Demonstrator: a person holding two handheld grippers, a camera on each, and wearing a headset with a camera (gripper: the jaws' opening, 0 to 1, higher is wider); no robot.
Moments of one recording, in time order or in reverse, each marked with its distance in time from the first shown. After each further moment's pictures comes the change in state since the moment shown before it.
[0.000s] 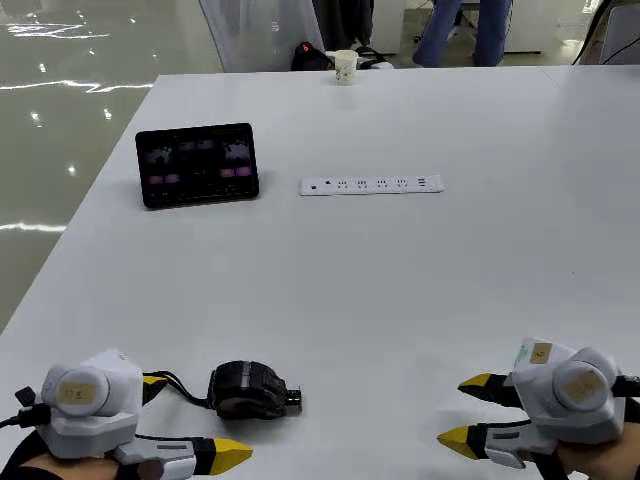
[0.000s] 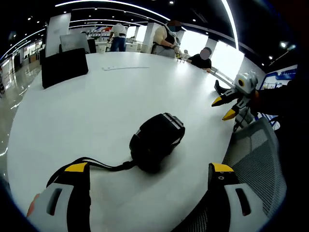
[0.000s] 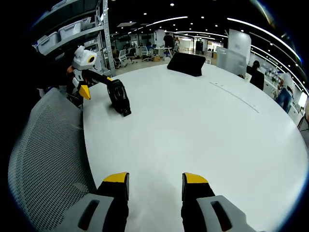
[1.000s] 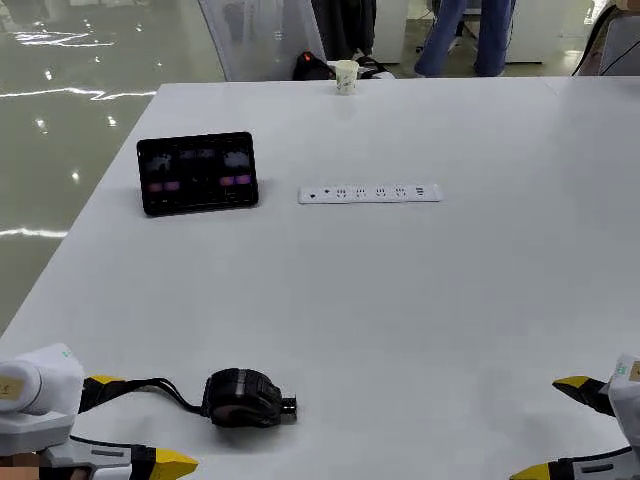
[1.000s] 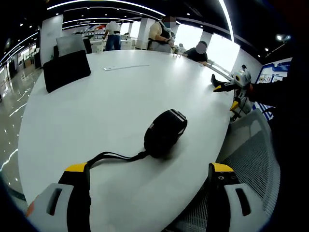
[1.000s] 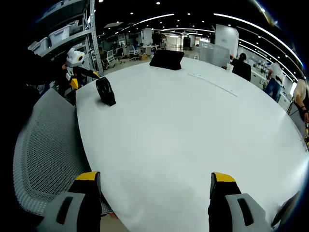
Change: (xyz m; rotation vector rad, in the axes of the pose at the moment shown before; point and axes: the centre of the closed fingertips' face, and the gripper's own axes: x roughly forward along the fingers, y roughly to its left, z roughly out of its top) left arm -0.036 0.013 0.000 0.063 0.042 -0.007; right arm -0.054 -0.032 -0.040 0.074 0.010 -0.074
